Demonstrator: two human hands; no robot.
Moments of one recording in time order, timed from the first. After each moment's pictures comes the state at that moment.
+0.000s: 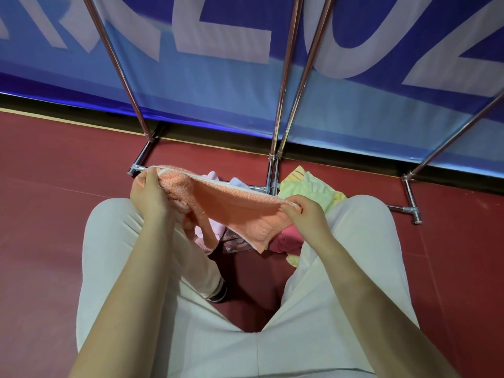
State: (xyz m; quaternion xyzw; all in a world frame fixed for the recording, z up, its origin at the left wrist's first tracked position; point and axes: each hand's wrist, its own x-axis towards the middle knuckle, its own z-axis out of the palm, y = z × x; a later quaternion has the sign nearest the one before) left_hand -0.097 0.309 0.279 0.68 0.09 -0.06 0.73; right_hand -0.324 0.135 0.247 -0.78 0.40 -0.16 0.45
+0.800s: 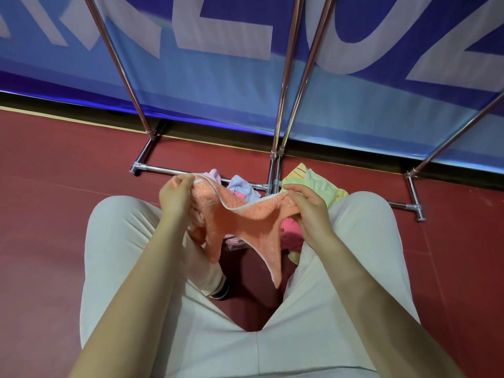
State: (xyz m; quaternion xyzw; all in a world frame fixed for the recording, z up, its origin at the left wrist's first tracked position) left_hand -0.113 0.293 0.265 0.74 0.03 -0.20 0.64; right_hand -0.319 0.148 0.264 -0.53 0.38 -0.26 0.71
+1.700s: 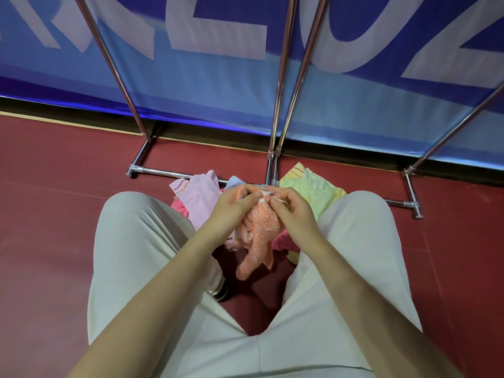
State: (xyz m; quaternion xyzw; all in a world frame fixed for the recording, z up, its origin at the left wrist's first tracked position) left_hand -0.189 0.262 0.280 0.67 -0.29 -0.38 0.57; right_hand -0.314 0.164 0.267 -0.70 0.30 -0.24 0.60
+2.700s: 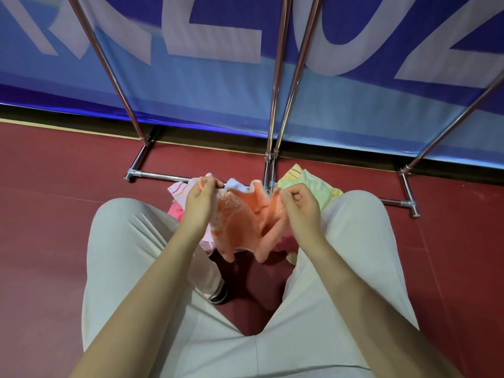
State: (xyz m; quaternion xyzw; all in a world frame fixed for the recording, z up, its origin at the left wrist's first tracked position) left_hand -0.158 0.268 0.277 0.72 -0.13 -0.26 0.63; right_hand -0.317 0.161 0.270 -0.67 0.38 -0.34 0.54
